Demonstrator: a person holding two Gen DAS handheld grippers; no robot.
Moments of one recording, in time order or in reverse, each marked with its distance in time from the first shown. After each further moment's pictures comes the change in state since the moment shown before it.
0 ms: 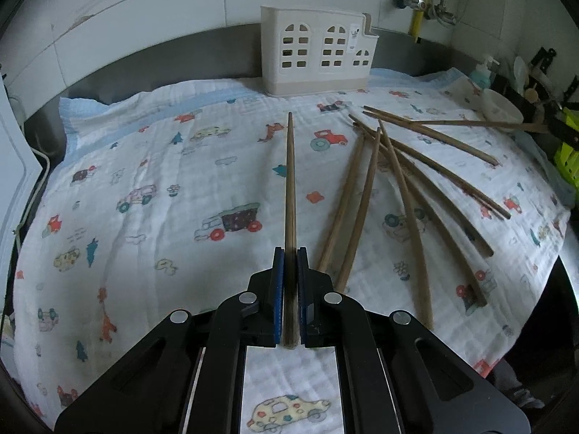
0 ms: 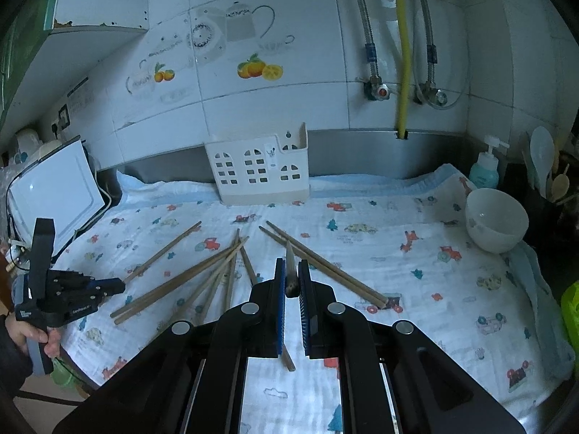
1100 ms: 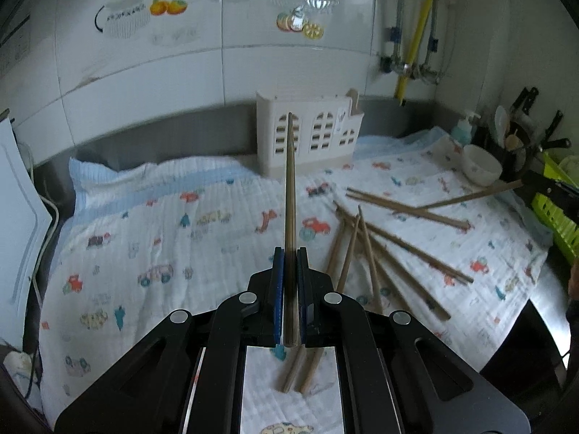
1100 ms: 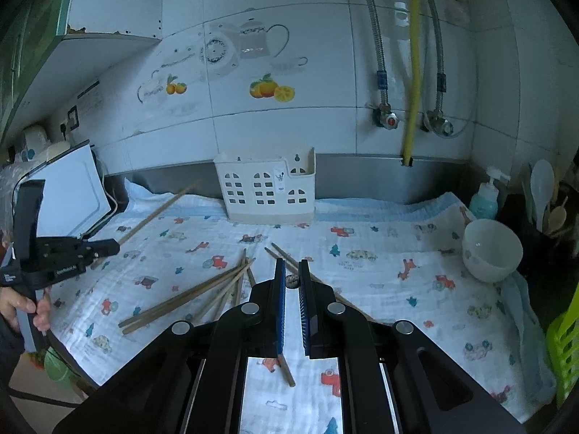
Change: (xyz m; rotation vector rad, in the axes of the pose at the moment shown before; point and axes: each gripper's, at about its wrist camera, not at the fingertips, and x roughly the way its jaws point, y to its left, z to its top) left arm -0.060 0.002 0.054 -0.002 -0.190 -0.041; right arm -0.013 0.007 0.033 -0.053 -0.040 0.018
